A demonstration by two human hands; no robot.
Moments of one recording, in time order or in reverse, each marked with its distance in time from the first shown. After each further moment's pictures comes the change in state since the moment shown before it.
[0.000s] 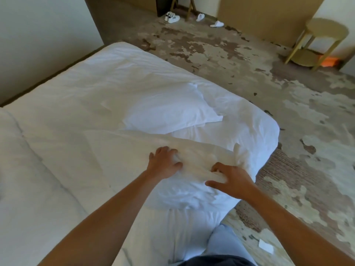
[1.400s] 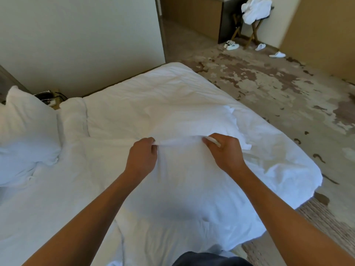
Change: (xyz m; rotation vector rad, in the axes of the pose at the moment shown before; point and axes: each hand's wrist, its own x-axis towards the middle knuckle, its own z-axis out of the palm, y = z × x) left_hand -0.106 0.027 -0.100 -0.063 0.638 -0.328; right_hand 0.065 -0.084 -0.115 0.432 0.369 -0.425
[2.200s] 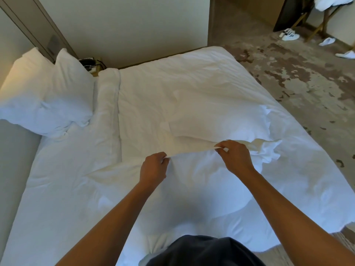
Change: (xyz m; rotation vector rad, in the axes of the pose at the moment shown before) left_hand -0.062 -0.011 0.062 -0.190 -0.121 -0.492; right_hand 0.031 0.061 0.047 -0.182 -0.377 -0.036
